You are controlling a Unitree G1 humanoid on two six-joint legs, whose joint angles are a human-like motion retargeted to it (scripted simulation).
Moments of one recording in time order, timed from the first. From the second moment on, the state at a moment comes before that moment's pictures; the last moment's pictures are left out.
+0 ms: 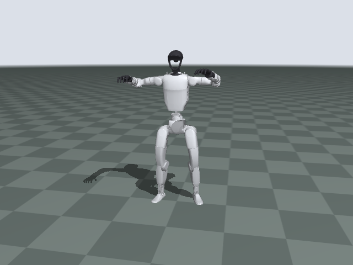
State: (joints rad) left arm -0.13 1.55 0.20 -0.09 0.03 -0.24 0.07; right arm 0.11 -1.44 -0.32 -0.01 -0.01 -0.18 -0.01; waist 0.01 -0.04 0.00; left_leg 0.07 0.13 0.40 0.16 -0.29 -0.12; right_leg 0.04 -0.18 -0.25 0.05 -0.26 0.14
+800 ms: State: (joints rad) left arm -0.07 1.23 0.05 0.09 0.01 -0.21 0.06; right arm -0.07 -1.24 -0.02 0.12 0.00 -0.17 -0.02; waist 0.02 -0.05 -0.01; left_leg 0.09 0.13 0.39 0.16 -0.30 -0.11; right_leg 0.06 -0.19 -0.26 0.05 -0.27 0.13
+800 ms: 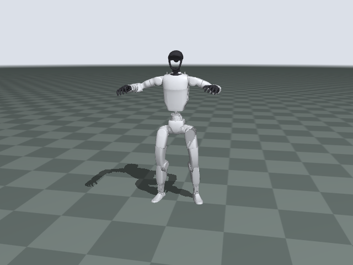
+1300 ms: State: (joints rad) left arm 0.27 1.49 0.55 -0.04 0.07 -0.25 0.13; right arm 0.27 -1.51 -0.49 0.01 -0.13 -0.20 -0.11; waist 0.02 -0.05 -0.01; left_leg 0.07 0.13 0.39 0.16 -0.29 -0.12; right_leg 0.05 -0.19 -0.27 0.05 -0.26 0.15
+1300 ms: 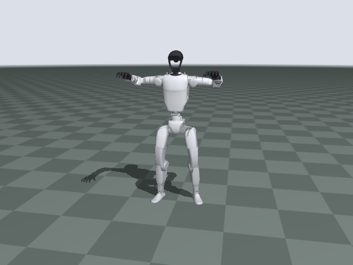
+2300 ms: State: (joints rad) left arm -0.05 1.02 0.08 0.01 -0.50 -0.33 0.38; right arm -0.36 -1.08 0.18 -0.10 -0.34 -0.18 -0.45; waist 0.19 -0.13 0.09; left_leg 0.01 0.10 0.30 0.18 -0.28 -0.10; right_leg 0.07 -0.21 -0.35 0.03 -0.25 0.11
